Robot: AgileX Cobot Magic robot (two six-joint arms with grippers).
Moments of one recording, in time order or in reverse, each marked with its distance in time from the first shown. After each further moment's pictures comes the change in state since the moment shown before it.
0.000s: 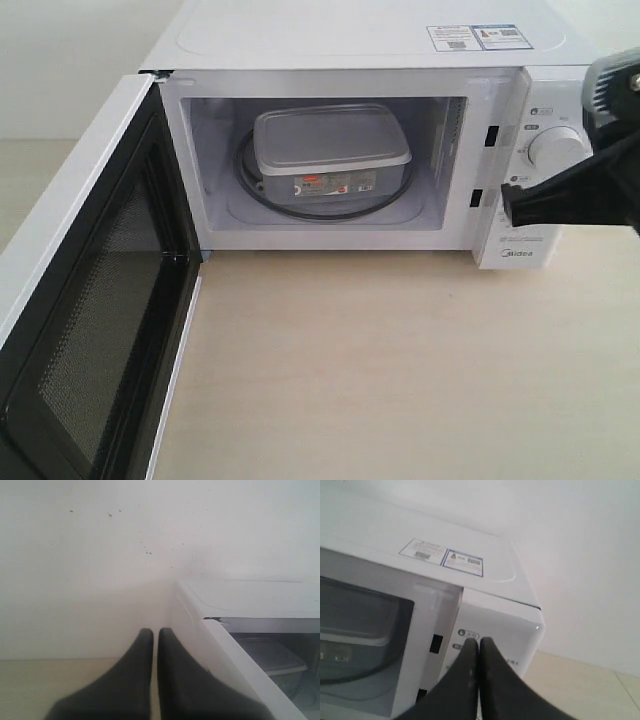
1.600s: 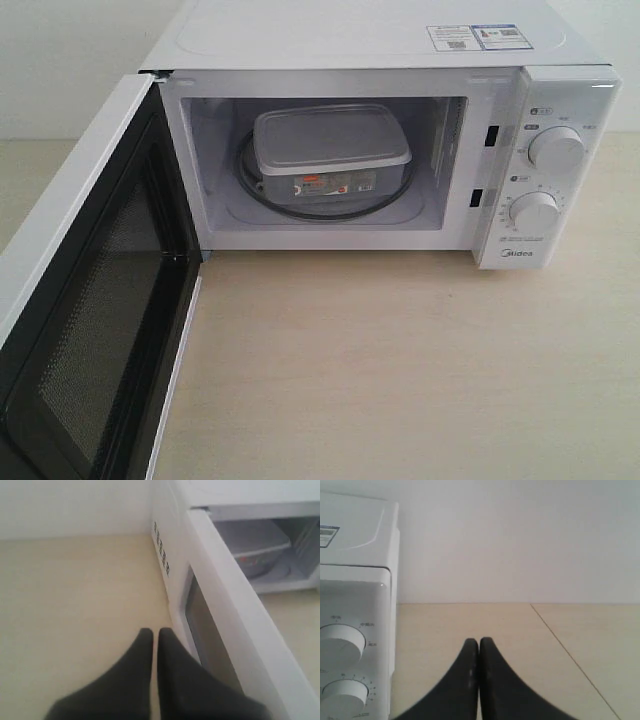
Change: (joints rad) left arm 0.000 0.388 -0.406 -0.014 0.594 0.034; right arm -0.270 -0.292 0.008 0.367 0.099 -0.321
